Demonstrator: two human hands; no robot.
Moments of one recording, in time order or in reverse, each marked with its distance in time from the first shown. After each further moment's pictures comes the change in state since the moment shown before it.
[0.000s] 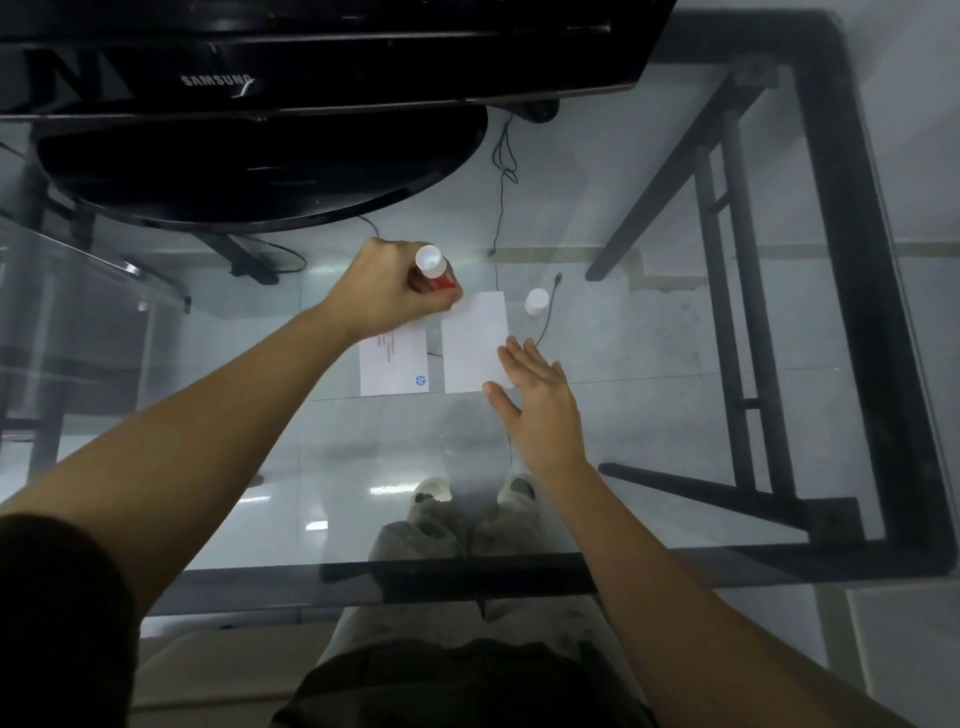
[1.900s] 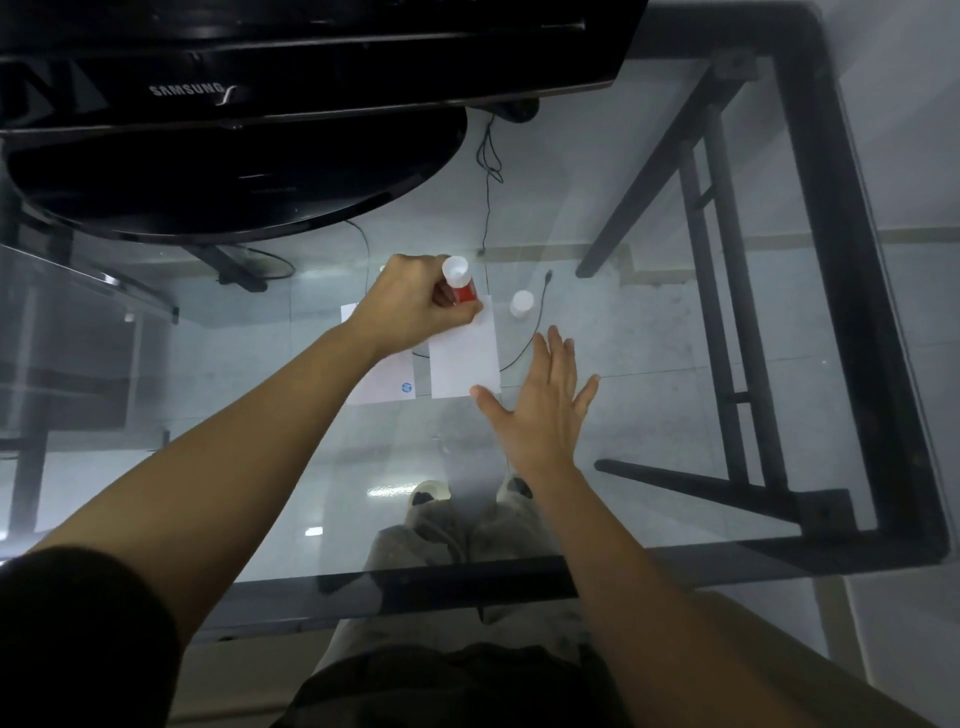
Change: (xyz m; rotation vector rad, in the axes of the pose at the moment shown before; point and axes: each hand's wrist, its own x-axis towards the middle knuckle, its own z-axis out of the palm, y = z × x) left_hand 0.010 0.026 0.024 -0.057 -0.036 -0.009; right_hand 0.004 -0.001 0.002 -0.182 0.083 0.287
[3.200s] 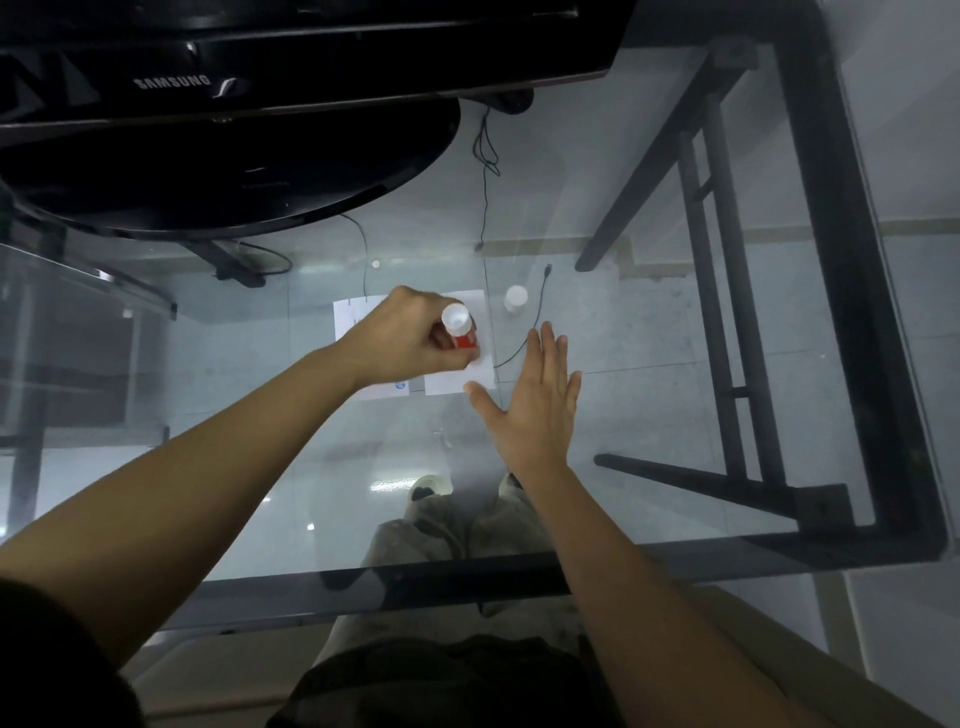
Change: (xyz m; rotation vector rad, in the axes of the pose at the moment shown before) left_hand -0.027 0.009 0.001 -0.024 -0.214 0.124; right_hand -0.002 0.003 0.001 0.053 -0.031 -0.026
